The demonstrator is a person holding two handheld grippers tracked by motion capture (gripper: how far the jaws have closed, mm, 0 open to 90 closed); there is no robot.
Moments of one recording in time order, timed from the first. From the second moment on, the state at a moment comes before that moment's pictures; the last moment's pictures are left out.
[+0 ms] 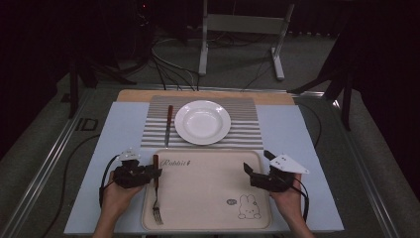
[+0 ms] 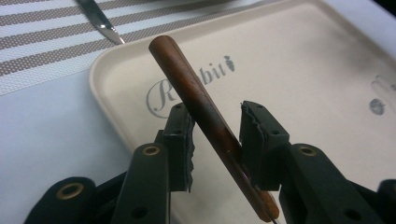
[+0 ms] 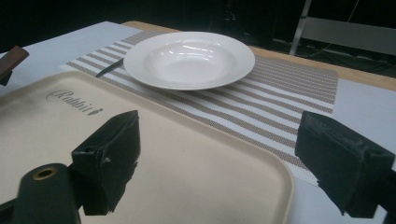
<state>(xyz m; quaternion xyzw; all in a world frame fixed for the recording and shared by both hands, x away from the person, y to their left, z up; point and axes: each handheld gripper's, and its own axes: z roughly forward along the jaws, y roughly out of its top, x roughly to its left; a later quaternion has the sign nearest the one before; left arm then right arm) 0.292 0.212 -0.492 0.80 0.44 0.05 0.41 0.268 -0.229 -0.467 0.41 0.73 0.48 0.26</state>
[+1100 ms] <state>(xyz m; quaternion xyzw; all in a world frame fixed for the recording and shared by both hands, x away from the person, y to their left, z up) 0.272 0.231 -0.460 0.70 0.46 0.21 0.50 0.259 -0.257 -0.471 0.44 0.71 0.47 0.27</state>
